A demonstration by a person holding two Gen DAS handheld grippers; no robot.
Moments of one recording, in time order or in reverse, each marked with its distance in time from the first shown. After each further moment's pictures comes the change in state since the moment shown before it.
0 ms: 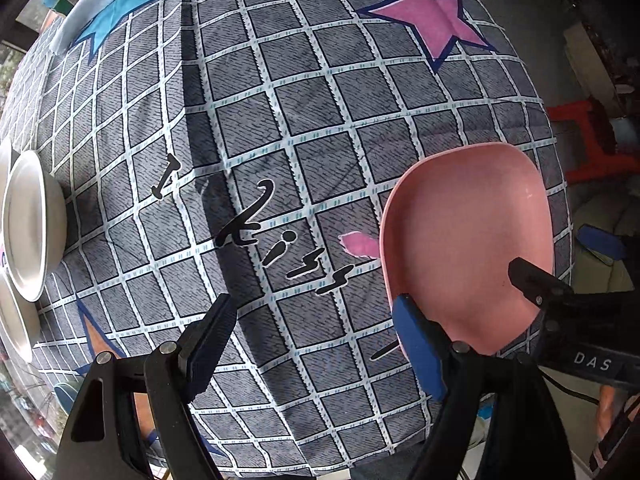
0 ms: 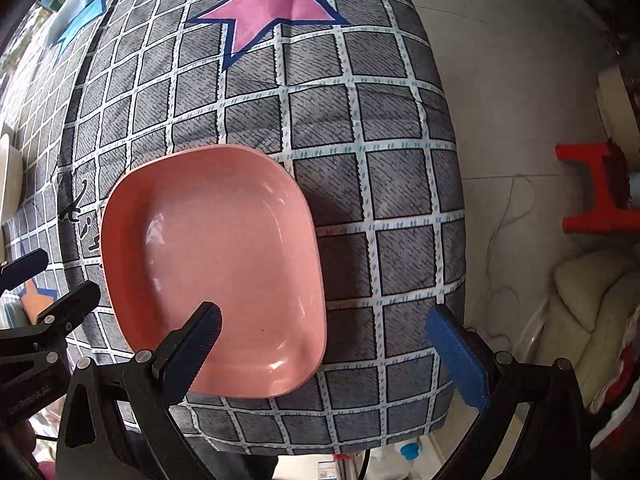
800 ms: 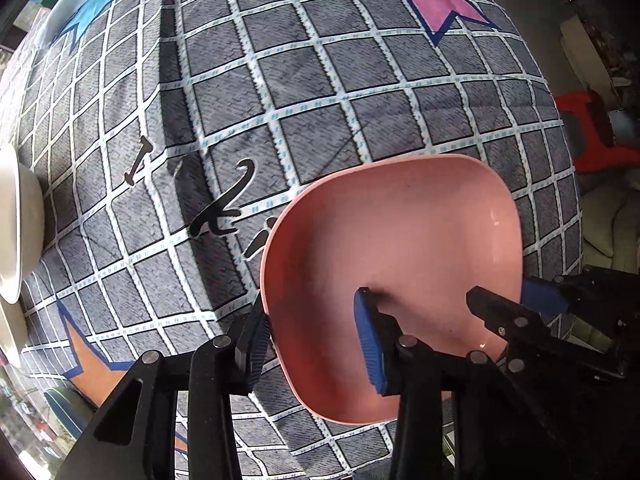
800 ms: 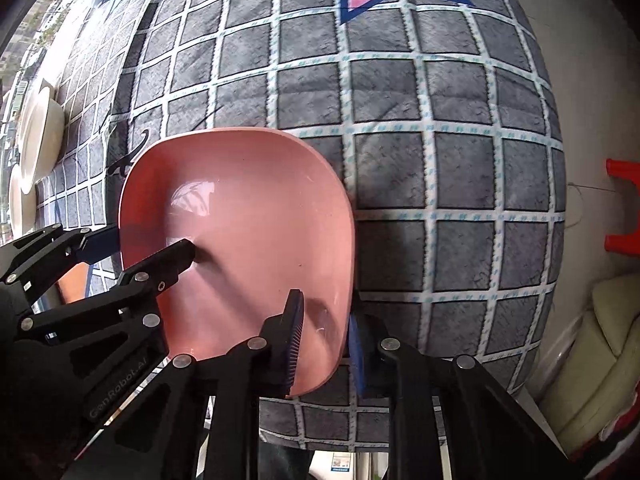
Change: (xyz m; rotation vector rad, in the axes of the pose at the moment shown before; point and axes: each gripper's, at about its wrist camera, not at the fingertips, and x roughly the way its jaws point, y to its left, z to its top) left arm 0.030 -0.034 -0.003 0.014 0.025 -0.012; right arm 0.033 0.090 -0.009 -0.073 0.091 0.171
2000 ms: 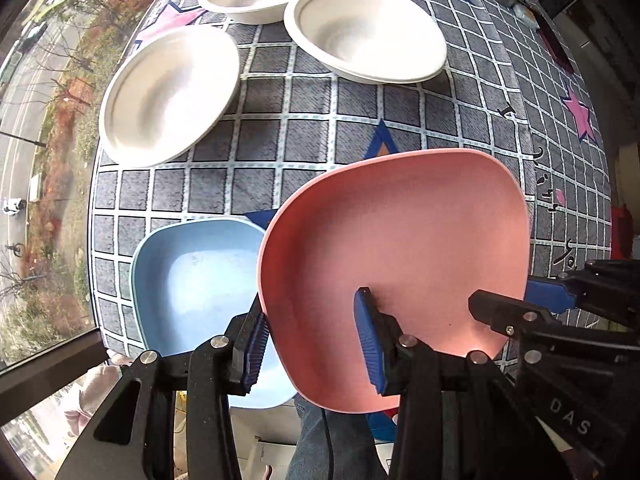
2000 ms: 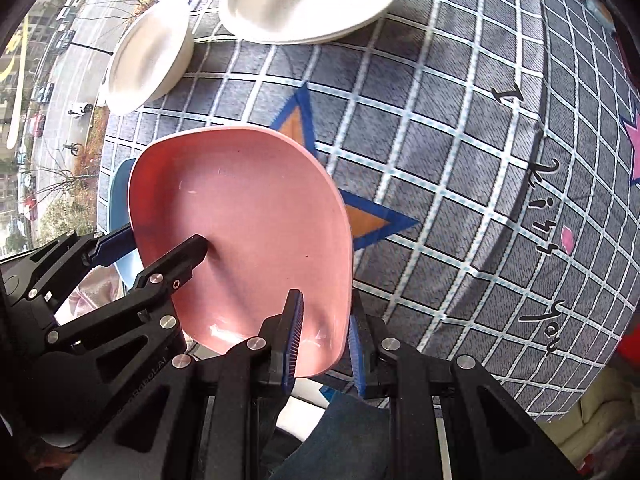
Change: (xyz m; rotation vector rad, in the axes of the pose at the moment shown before) left arm -0.042 0.236 -0.142 -0.402 -0.101 0.023; right arm 0.015 0.340 -0.046 -0.380 0.084 0.008
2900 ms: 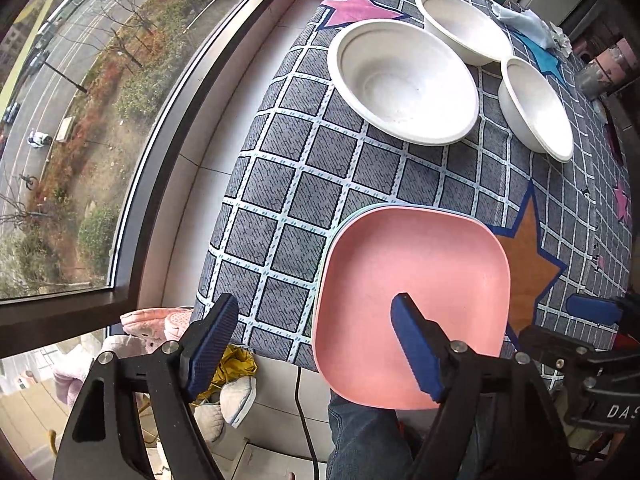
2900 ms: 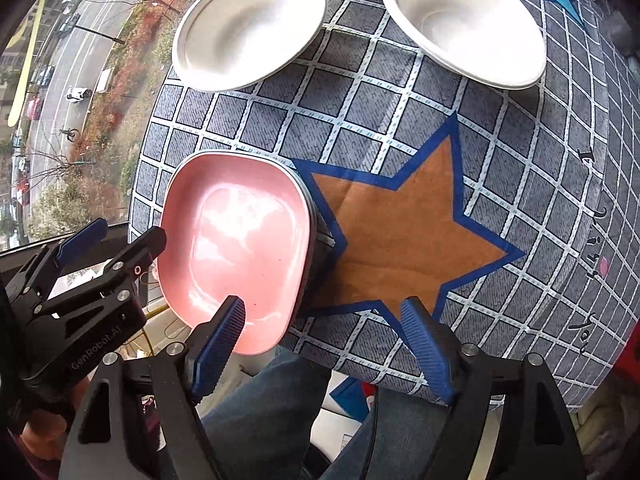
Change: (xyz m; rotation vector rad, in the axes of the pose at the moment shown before) left arm -0.017 0.189 -0.067 -0.260 -0.074 0.016; right arm 0.053 0.145 0.017 -0.017 -0.008 -0.053
